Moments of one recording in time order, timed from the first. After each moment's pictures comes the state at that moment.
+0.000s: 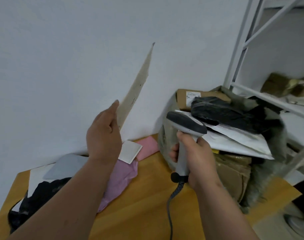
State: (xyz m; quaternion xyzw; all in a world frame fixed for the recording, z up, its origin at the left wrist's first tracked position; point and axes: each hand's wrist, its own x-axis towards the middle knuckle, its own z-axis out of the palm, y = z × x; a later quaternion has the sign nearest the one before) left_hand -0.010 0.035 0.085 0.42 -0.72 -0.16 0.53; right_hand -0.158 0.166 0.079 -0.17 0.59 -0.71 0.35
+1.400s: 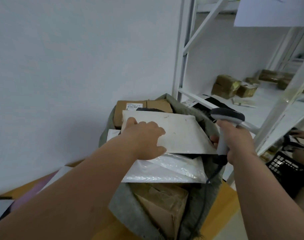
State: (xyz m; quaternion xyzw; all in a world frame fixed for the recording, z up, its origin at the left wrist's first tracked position) left_hand -0.316 0.061 0.116 0.20 -0.97 0.06 -0.07; right_hand -0.487 0.222 0.099 0.01 0.71 -0.67 0.21
